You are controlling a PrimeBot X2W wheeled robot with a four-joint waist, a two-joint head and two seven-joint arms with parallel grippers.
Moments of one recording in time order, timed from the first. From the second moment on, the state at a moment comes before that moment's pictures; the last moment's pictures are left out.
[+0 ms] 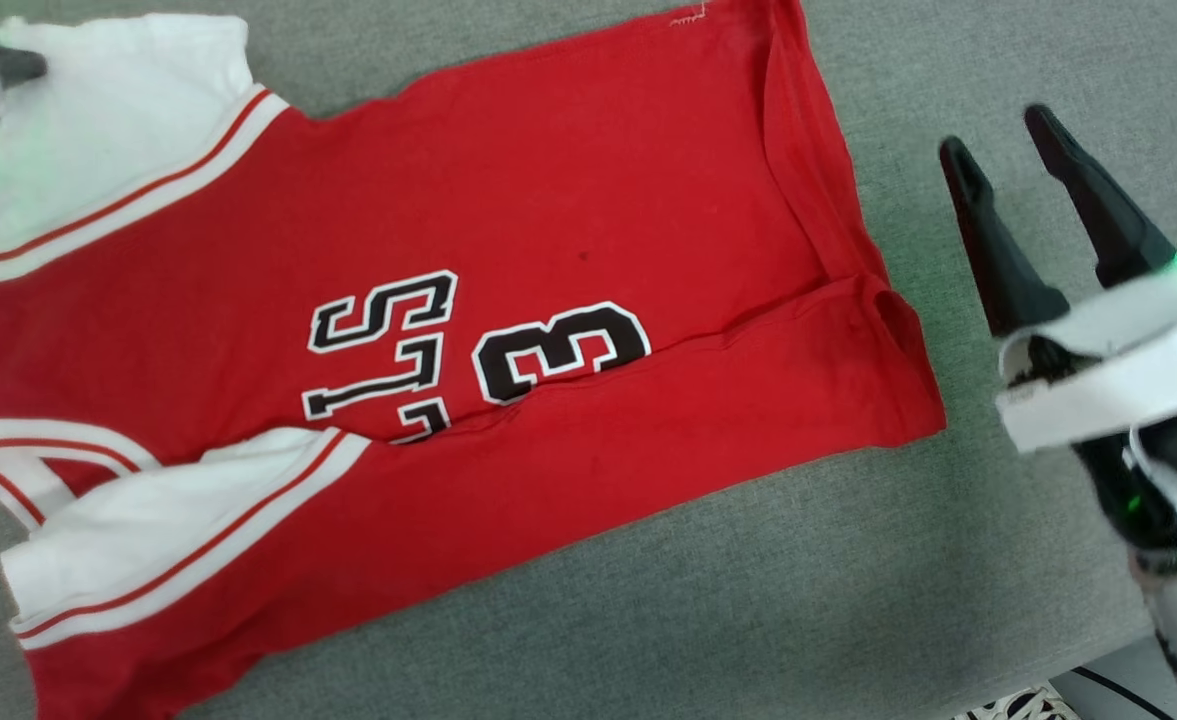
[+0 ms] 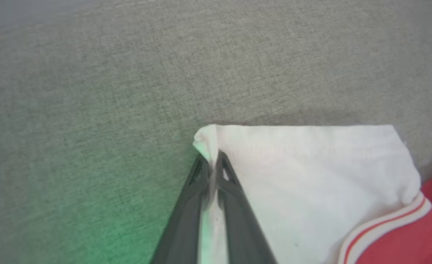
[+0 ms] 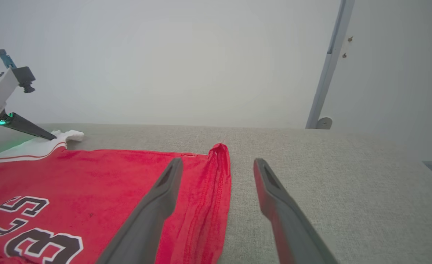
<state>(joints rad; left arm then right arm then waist) -1.49 0.71 -0.96 0.93 -1.19 -0.06 0.82 -0.53 -0.36 0.28 0.00 0.59 0.13 -0.09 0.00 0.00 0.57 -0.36</state>
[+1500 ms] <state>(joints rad) -1.43 0.54 -0.96 0.77 -1.31 -0.13 0.58 -1.24 -0.48 0.67 0.69 0.89 0.13 0.55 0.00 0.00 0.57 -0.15</state>
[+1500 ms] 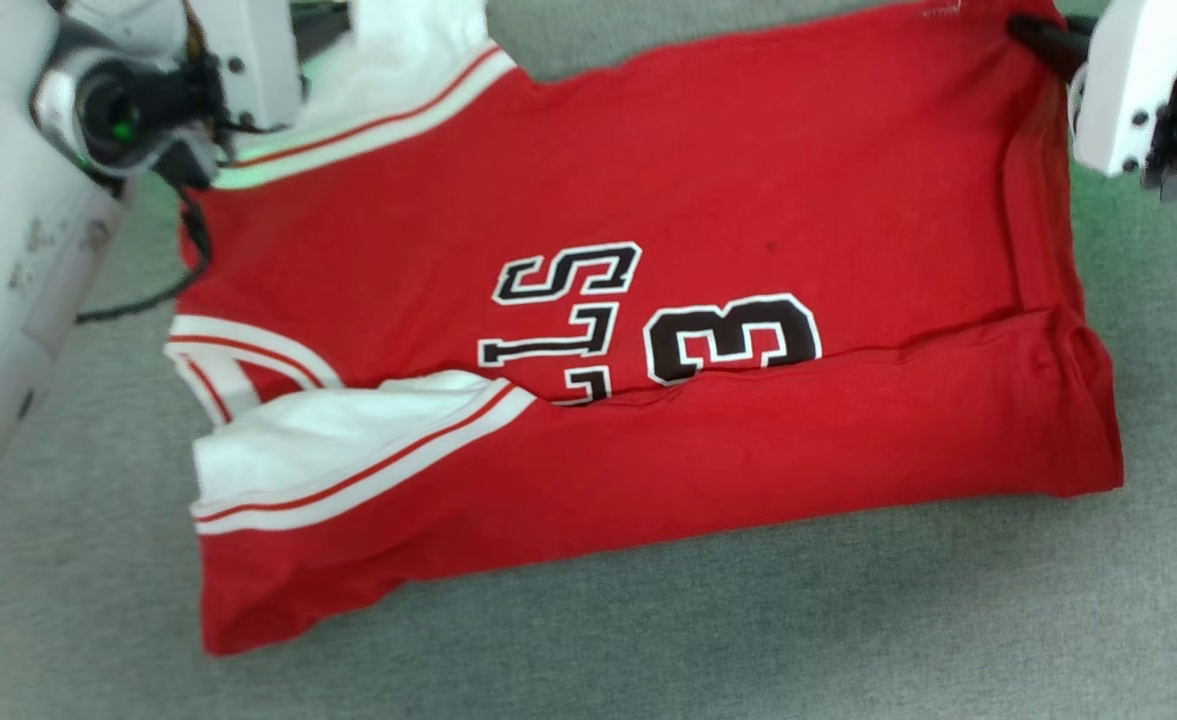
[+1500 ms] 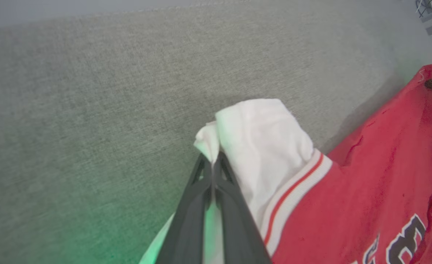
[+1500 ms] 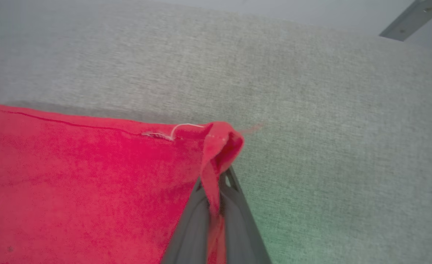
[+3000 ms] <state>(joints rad) -0.65 0.81 -1.10 0.20 -1.50 -0.13 -0.04 -0.51 -0.74 0.63 0.35 1.00 0.13 0.32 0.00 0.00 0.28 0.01</state>
